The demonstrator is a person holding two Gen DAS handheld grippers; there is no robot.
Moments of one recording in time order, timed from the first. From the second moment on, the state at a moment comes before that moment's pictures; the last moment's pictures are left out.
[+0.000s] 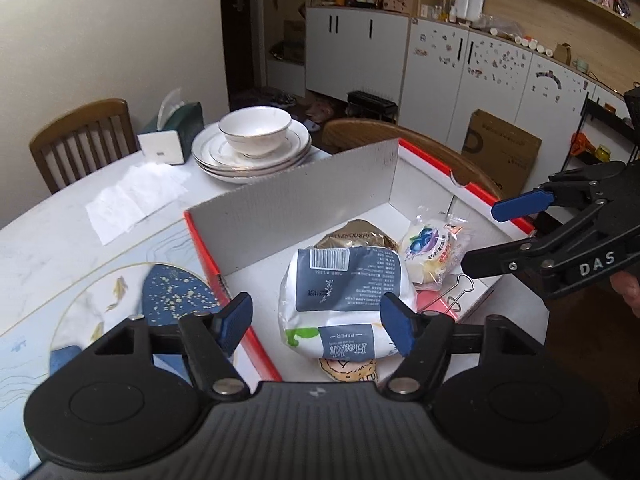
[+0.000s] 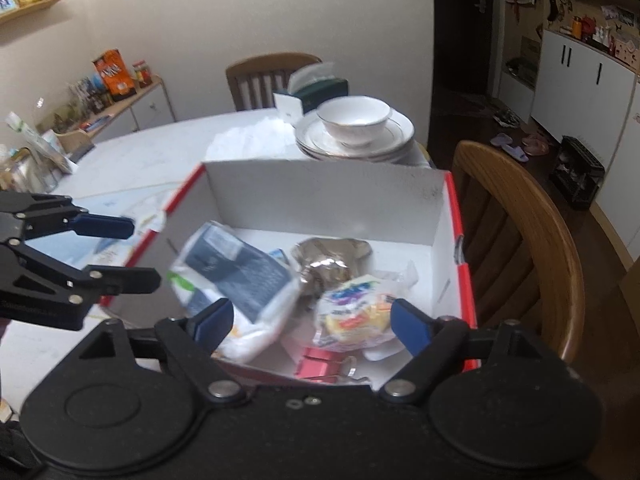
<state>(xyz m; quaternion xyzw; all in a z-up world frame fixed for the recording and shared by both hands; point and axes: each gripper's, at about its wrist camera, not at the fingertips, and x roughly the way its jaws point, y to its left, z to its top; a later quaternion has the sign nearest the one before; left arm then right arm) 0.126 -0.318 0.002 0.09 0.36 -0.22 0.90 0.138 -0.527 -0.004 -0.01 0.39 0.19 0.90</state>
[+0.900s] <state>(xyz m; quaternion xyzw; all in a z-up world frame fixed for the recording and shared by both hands) 0.088 -0.307 0.010 0.08 0.37 -0.18 0.91 0.082 -0.521 0.025 0.02 0.34 0.22 0.91</state>
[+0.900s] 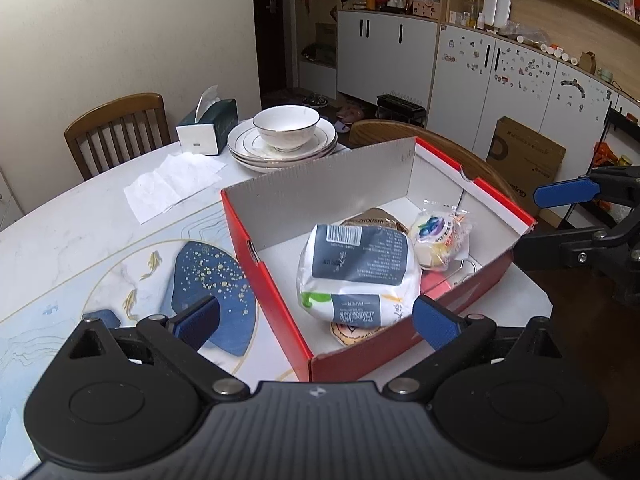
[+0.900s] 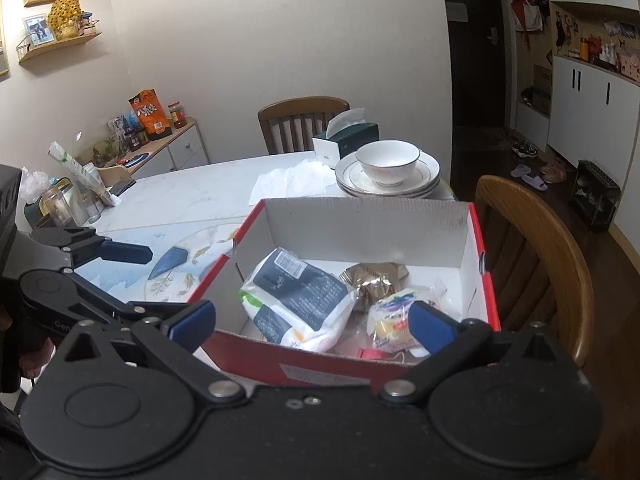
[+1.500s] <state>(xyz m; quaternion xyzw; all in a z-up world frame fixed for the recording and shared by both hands) 0.077 -0.308 0.010 0.09 0.37 -0.19 0.91 0.077 -0.518 0.020 0.03 0.35 0.21 0.91</state>
